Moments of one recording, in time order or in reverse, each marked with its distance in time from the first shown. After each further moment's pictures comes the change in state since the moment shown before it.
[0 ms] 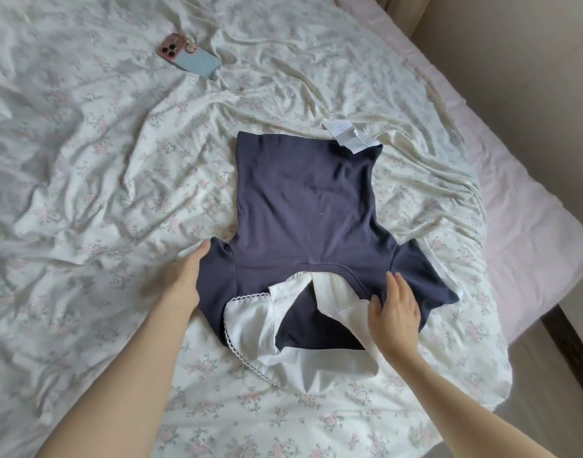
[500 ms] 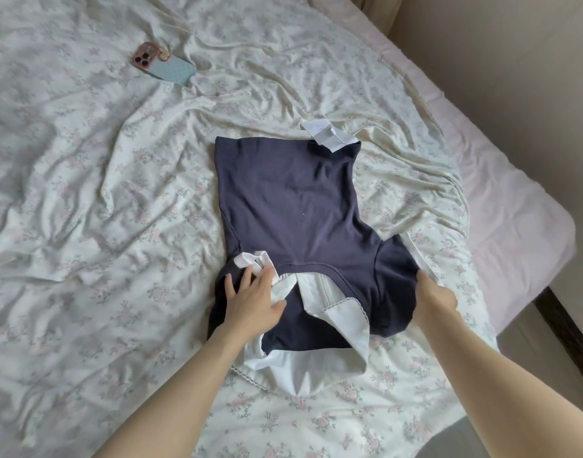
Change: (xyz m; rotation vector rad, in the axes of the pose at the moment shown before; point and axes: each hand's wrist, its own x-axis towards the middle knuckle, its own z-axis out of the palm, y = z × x) left_hand -0.051 -0.074 0.072 1.470 -0.234 0.916; right_hand 0.072 0.046 -0.038 0.743 0.110 1.140
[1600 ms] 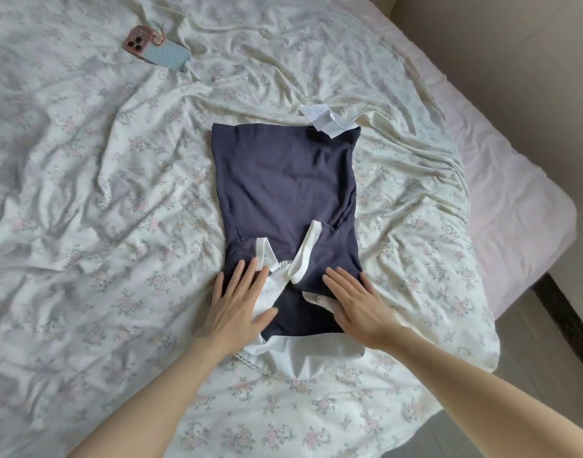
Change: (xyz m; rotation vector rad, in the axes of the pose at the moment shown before) left_hand -0.033 -0.037 0.011 0.215 0.019 0.201; right_hand -0.043 0.071 0.013 -1.224 -0.586 -1.552
